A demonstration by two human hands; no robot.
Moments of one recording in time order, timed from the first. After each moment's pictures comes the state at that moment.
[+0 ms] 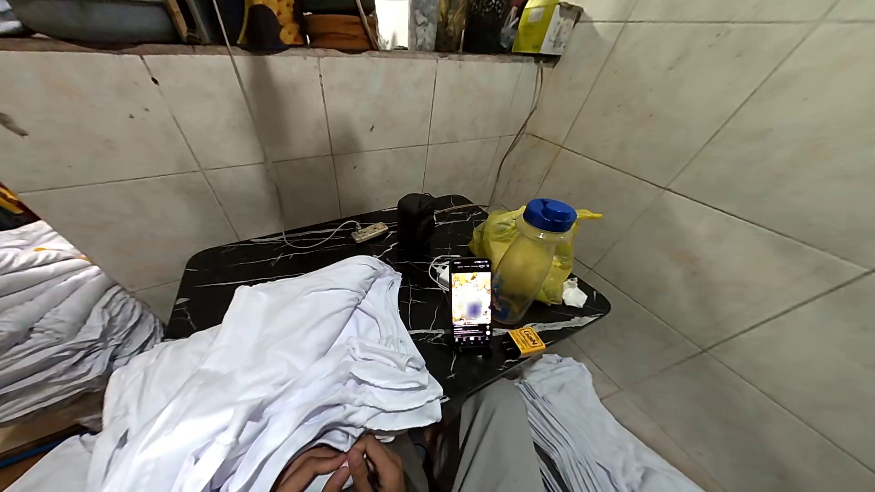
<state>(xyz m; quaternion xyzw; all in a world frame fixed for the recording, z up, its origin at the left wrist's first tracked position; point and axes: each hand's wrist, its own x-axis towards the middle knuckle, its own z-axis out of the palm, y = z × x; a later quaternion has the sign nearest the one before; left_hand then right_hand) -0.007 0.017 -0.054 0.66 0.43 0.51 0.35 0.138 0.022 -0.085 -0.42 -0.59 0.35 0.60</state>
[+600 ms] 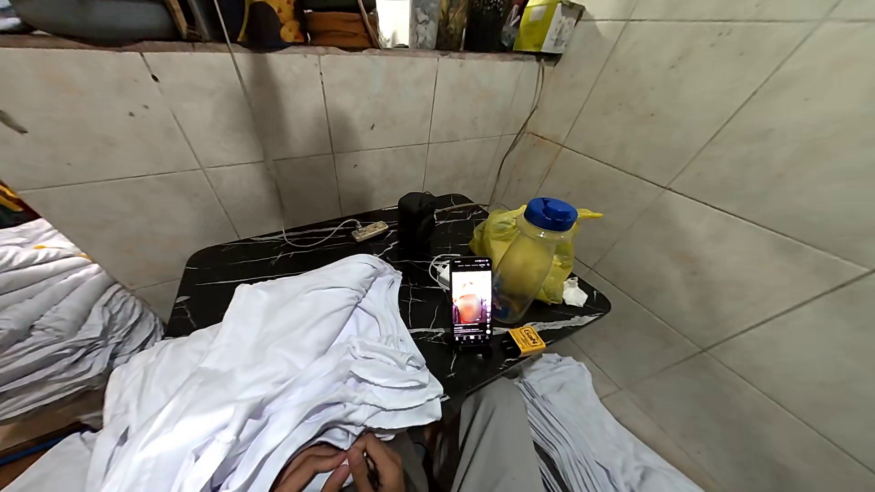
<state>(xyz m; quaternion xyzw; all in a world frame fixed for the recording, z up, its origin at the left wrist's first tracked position) -0.007 0.018 -0.055 0.67 0.42 0.51 0.34 0.137 0.022 -0.086 -0.42 -0.59 0.35 0.60</state>
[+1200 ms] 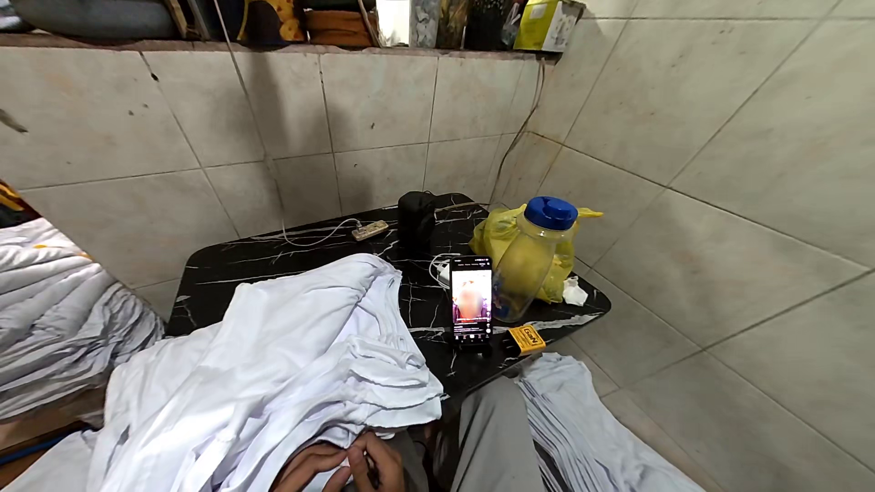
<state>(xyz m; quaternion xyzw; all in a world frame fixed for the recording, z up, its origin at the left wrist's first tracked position) -0.009 0.018 -0.057 0.67 0.41 0.51 0.35 0.137 0.022 -0.085 -0.42 -0.59 0.35 0.60</state>
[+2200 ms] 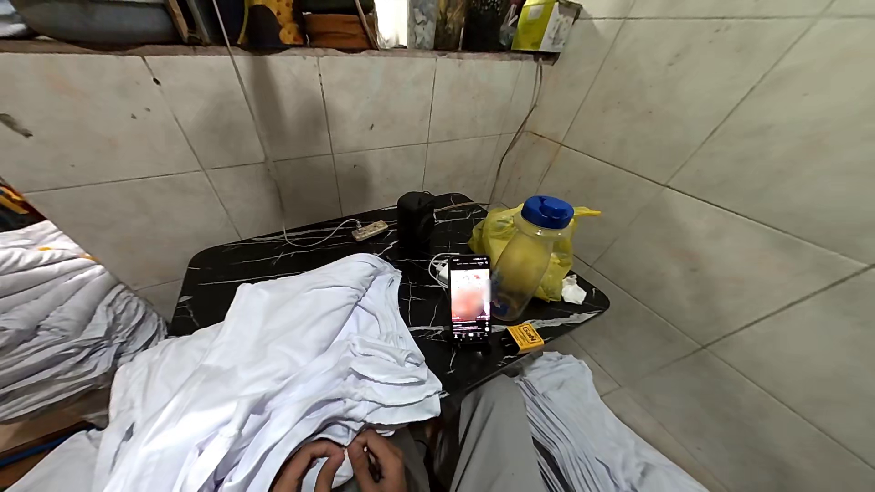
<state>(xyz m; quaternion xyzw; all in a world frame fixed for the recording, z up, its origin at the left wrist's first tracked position) 0.002 0.017 -0.055 0.64 0.48 0.52 0.31 0.139 0.022 -0.082 -0.42 -0.57 0.37 0.60</state>
